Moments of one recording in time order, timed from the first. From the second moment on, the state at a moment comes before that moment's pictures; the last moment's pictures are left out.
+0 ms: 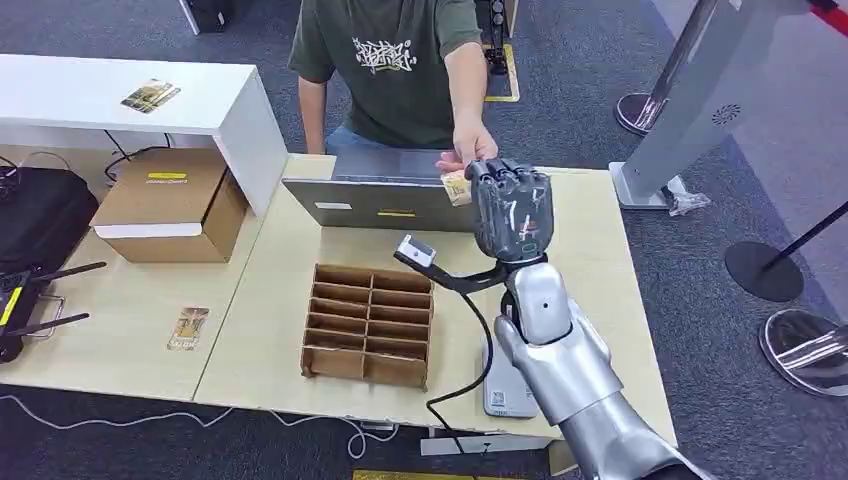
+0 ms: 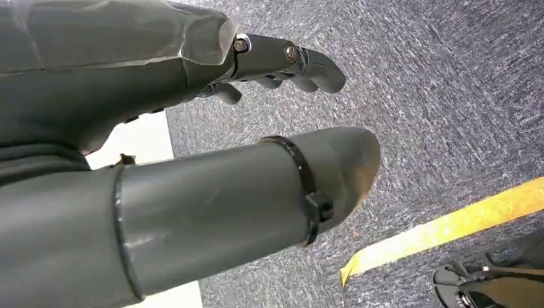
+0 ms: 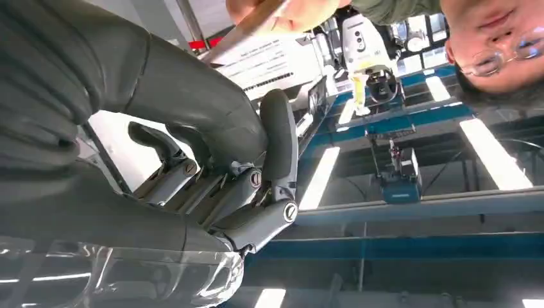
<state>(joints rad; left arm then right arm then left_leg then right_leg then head) -0.09 -0.17 0.83 -0.19 -1.51 0.20 0.09 -0.58 0.10 0.38 -1.10 1.49 -0.67 0.08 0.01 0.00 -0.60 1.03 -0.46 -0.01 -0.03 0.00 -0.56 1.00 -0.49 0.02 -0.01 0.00</state>
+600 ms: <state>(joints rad) -0.09 -0.17 0.83 -0.19 -1.51 0.21 0.09 -0.56 0.10 0.36 -1.11 1.49 -0.67 0.07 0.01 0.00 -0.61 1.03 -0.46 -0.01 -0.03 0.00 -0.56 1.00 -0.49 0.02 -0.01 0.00</state>
